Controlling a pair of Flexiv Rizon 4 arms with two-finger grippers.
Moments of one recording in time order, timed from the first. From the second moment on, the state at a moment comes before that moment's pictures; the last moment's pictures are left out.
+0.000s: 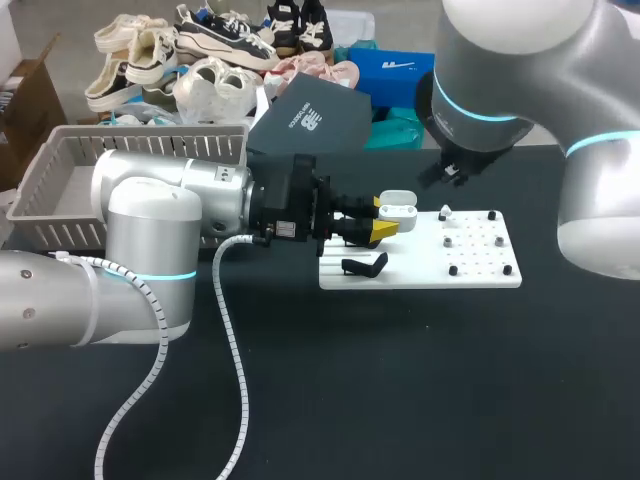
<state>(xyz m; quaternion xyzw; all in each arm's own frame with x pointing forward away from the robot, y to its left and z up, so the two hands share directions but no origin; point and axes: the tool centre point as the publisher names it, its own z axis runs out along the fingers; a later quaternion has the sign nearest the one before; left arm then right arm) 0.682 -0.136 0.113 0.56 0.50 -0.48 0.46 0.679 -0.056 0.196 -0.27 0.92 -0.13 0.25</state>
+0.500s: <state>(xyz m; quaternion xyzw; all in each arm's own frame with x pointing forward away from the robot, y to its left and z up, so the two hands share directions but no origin) 0.682 -0.136 0.113 0.56 0.50 -0.48 0.46 0.629 -0.015 0.207 -0.31 0.92 -0.13 0.22</state>
